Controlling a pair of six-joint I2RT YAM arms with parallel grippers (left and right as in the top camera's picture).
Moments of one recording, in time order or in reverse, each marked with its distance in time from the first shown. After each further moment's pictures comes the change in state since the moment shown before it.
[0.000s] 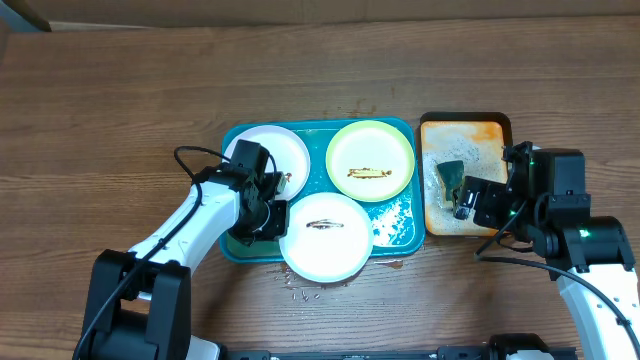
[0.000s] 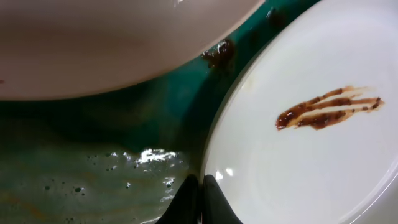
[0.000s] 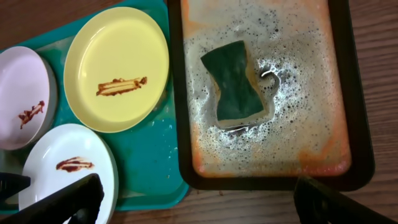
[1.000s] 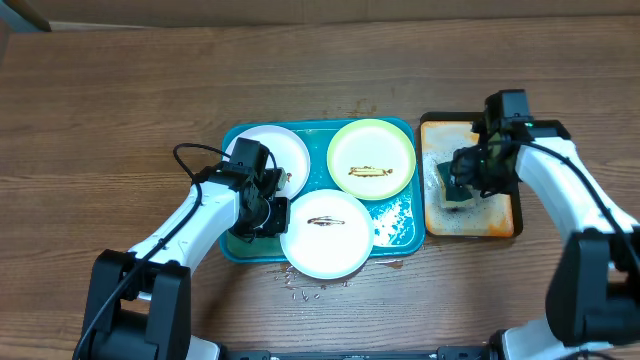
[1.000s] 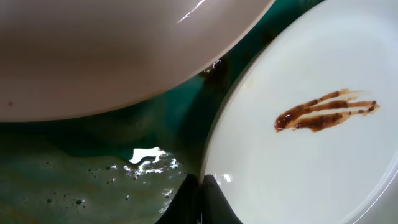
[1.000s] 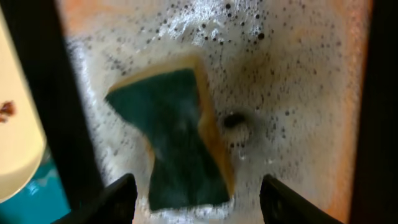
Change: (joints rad) left arm 0.000 0.000 0.000 0.029 0.000 0.000; right arm 0.004 0.689 0.259 0.030 0.139 -0.090
